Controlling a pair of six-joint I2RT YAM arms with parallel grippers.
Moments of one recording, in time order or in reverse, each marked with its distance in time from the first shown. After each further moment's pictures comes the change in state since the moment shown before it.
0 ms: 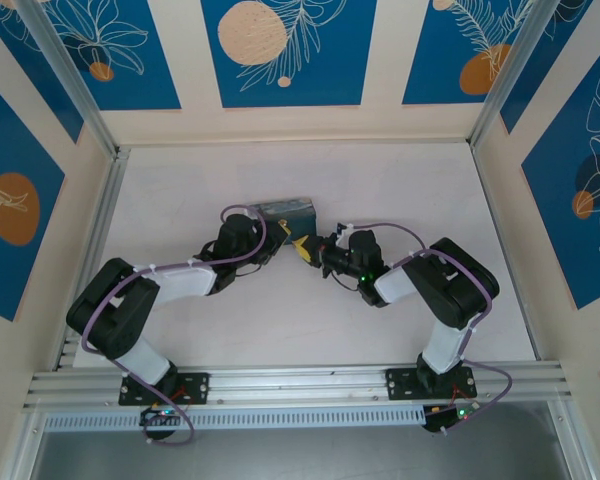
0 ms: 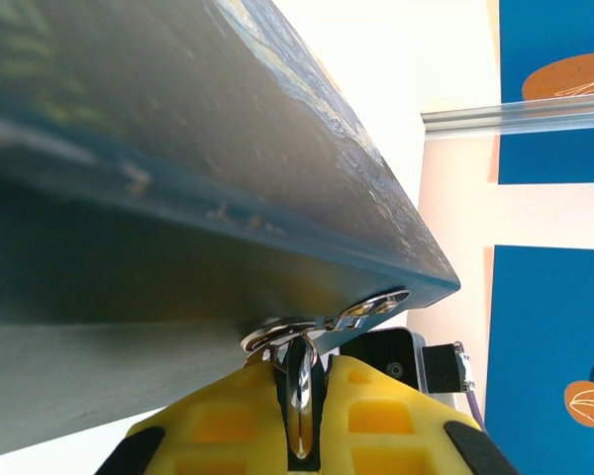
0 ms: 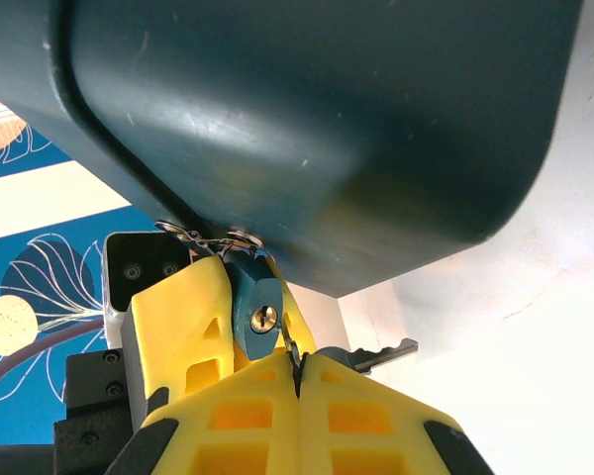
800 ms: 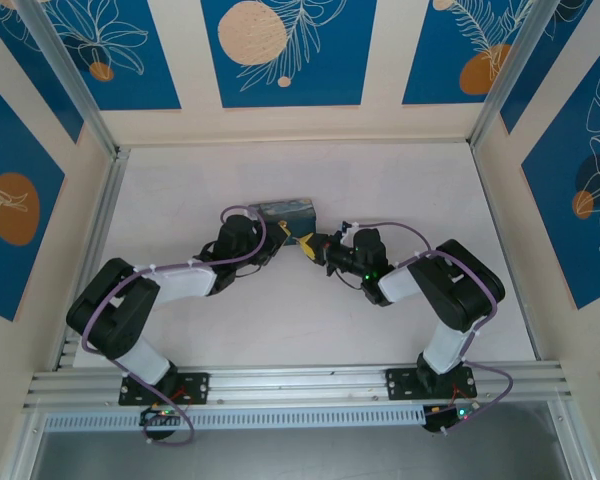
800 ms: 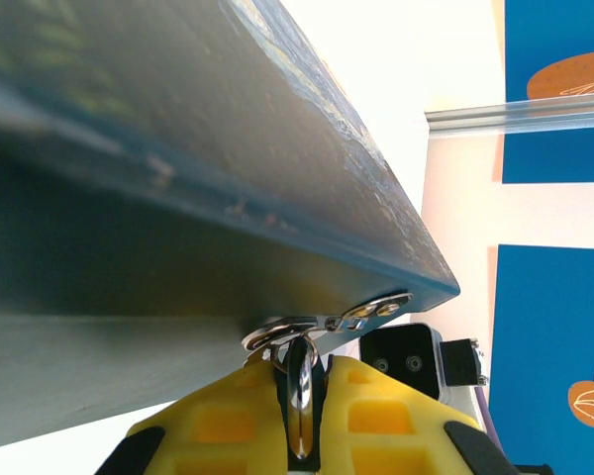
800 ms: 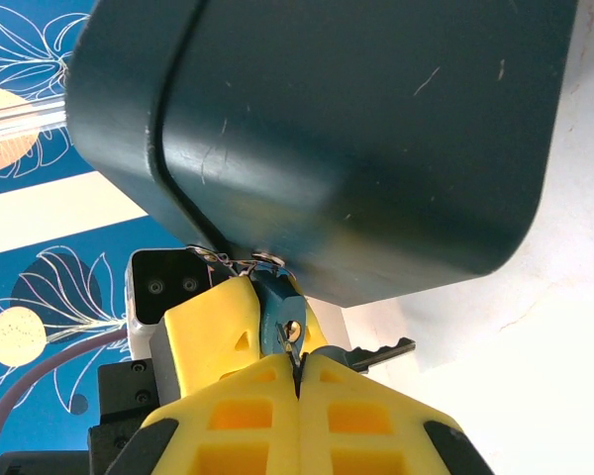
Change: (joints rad) left arm 0.000 0.000 -0.005 0.000 0.000 0.000; right arm -0.027 -0.030 -0.011 -0.023 -0.006 0.000
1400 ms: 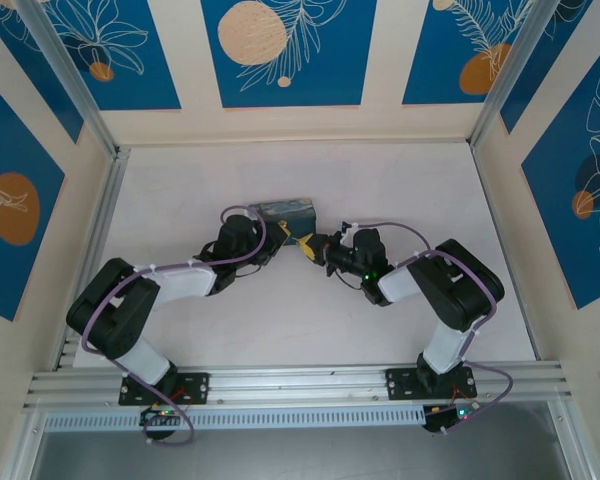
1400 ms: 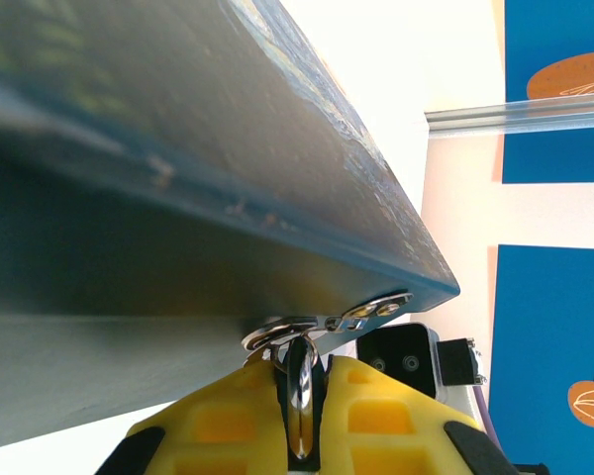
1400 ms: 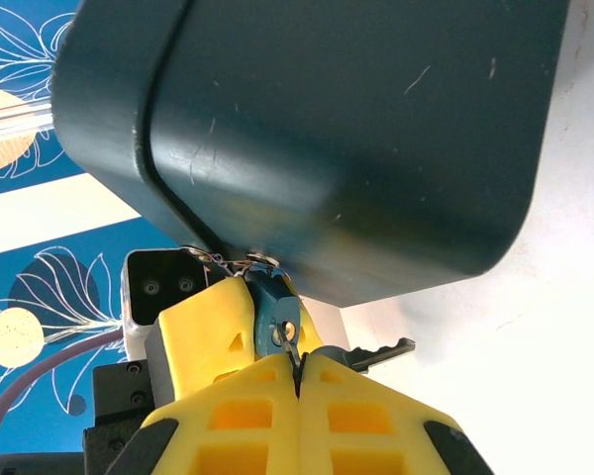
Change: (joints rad) left arm 0.000 0.000 0.000 0.000 0.000 0.000; right arm 0.002 0.006 0.002 0.000 0.000 0.000
